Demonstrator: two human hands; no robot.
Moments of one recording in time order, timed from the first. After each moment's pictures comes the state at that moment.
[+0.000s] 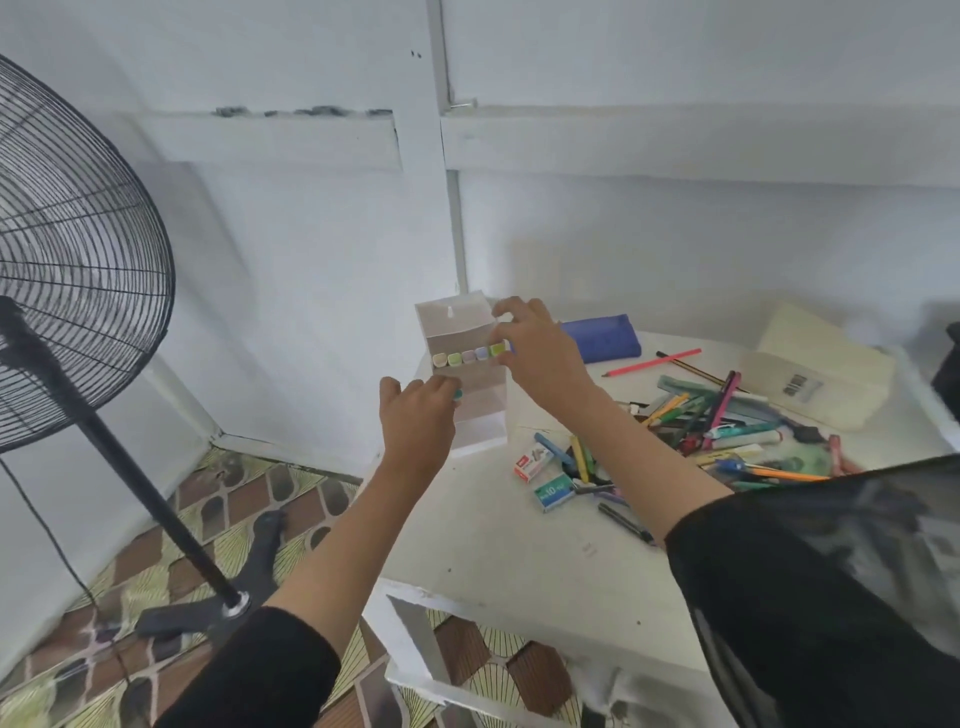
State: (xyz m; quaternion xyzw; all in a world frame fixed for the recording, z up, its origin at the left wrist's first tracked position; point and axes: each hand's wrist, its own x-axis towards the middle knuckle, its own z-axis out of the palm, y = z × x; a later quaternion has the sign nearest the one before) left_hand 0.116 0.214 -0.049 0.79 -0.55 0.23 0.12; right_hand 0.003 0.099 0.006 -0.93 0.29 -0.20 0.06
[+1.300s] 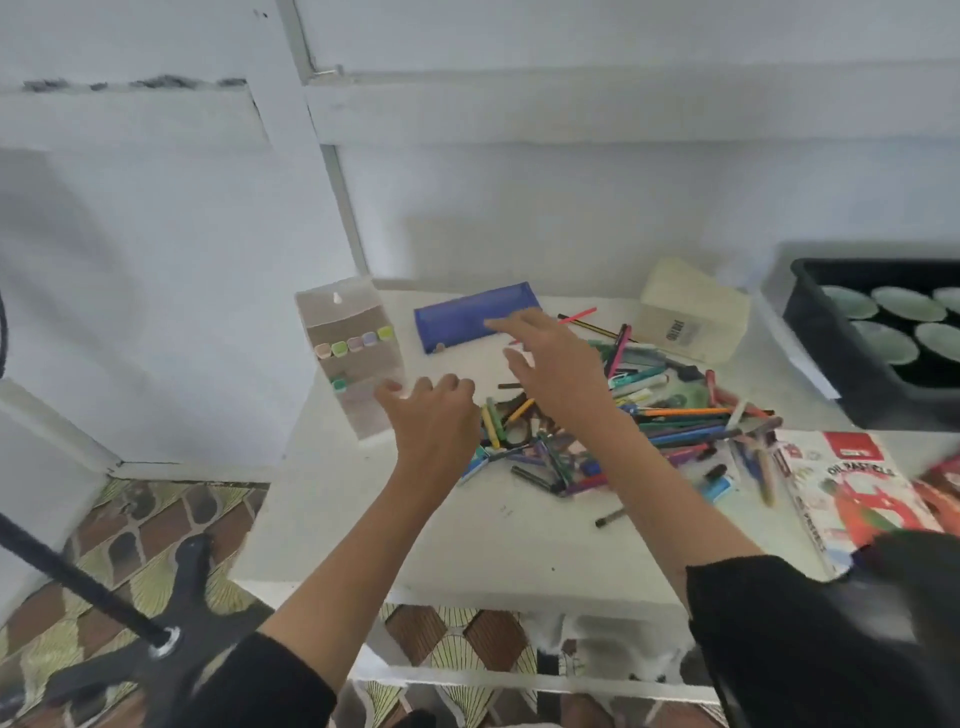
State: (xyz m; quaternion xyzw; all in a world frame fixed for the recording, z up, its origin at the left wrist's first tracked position) left_hand 0.007 0.188 -0.054 0.77 -0.59 0.23 0.11; right_hand -0.121 0.107 -0.014 -0.88 0.37 -0.29 0.11
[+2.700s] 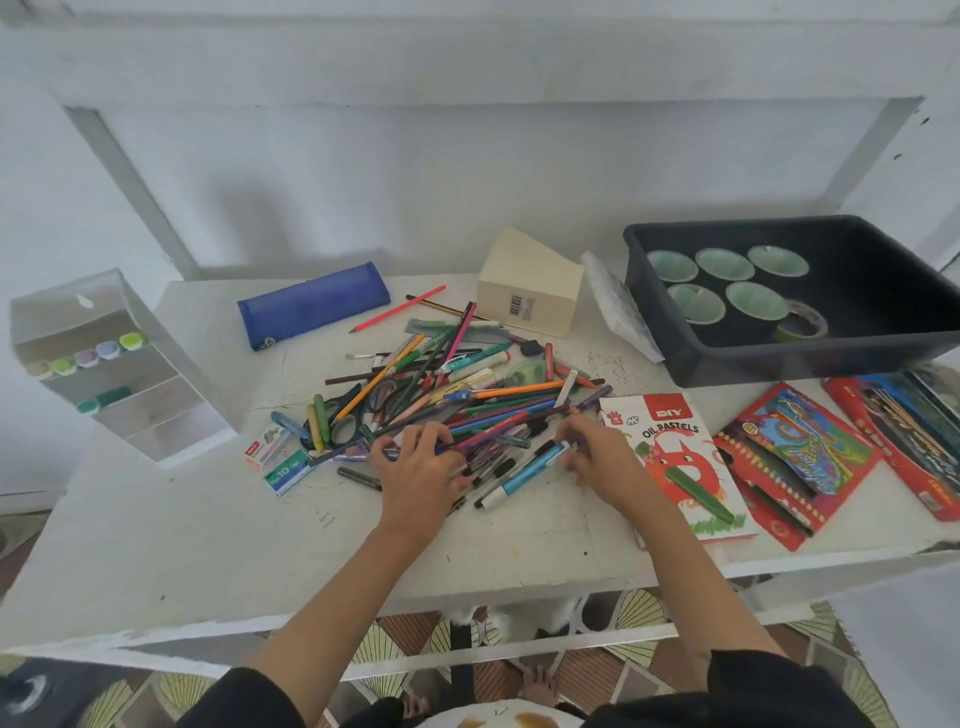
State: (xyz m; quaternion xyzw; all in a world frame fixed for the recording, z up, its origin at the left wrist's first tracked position) left_hand -0.148 0.151 -0.149 0.71 -0.69 0.04 0.16; right_hand -0.375 0.089 -0.118 -0.73 0.57 -0.17 0.34
